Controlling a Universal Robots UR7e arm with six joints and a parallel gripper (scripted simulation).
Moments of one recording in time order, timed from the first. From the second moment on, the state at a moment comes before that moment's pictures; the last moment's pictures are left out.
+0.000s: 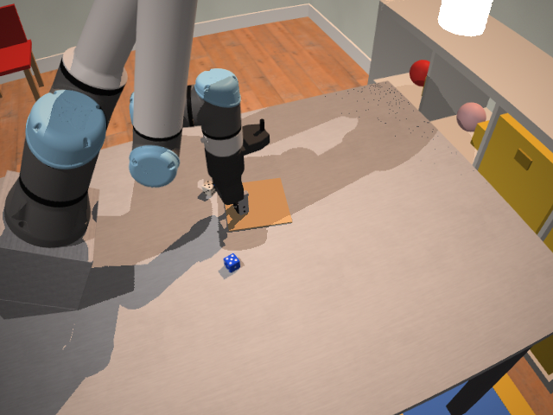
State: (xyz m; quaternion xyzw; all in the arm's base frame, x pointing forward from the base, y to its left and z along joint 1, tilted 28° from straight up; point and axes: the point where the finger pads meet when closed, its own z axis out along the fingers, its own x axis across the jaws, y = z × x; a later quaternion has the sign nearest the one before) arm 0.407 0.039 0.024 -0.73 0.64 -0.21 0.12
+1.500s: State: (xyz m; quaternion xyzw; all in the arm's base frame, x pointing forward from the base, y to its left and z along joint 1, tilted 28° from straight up) arm 0.402 0.040 0.033 -0.73 0.64 -0.21 0.12
